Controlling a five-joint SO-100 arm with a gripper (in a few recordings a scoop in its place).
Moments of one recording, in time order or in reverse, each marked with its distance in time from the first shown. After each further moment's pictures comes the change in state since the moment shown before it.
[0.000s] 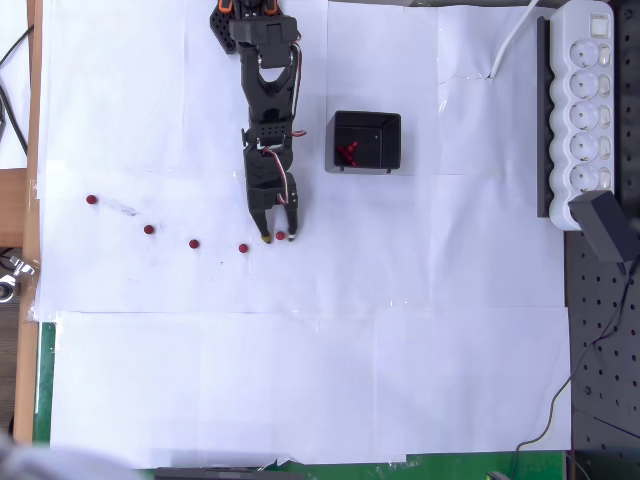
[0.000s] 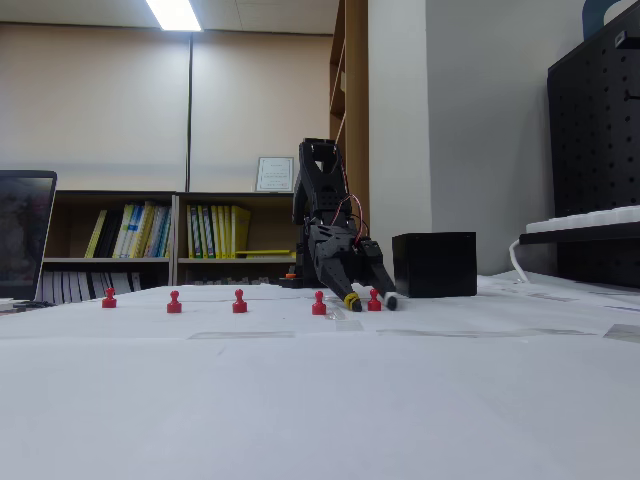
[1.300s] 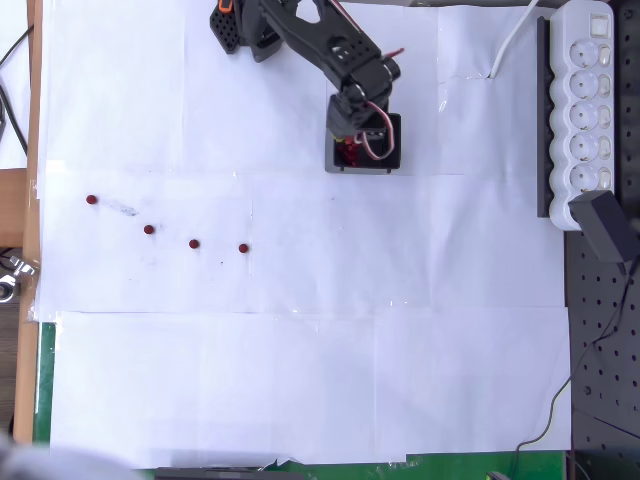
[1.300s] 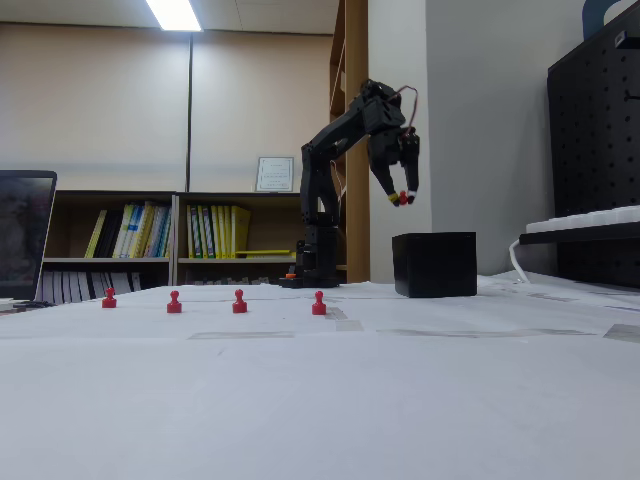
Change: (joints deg) arm -31.3 -25.6 44.6 117.5 -42.1
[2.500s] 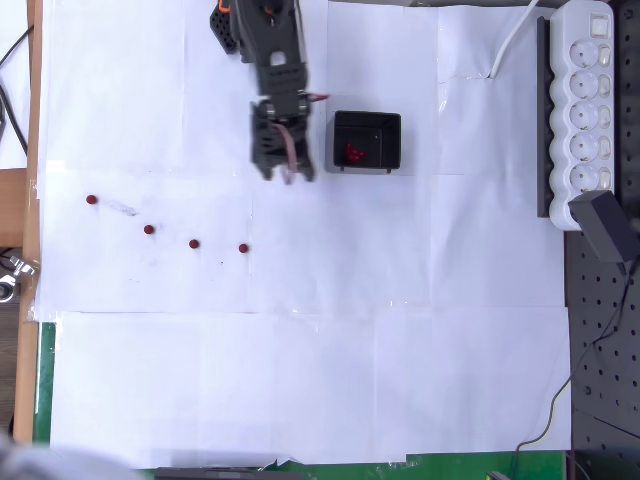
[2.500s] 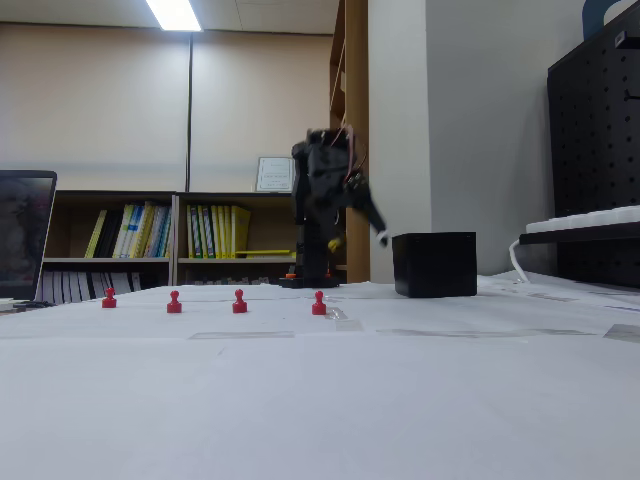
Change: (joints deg) arm 36.0 -15.9 -49.6 -56.2 35.1
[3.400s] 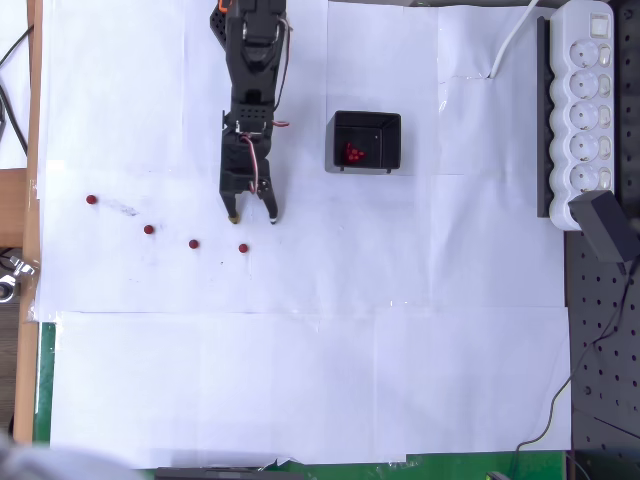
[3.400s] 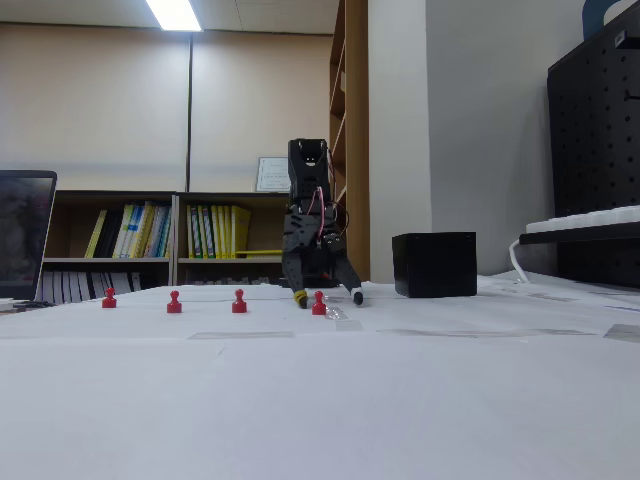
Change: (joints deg) arm 5.3 30.4 -3.3 -54.0 8.9
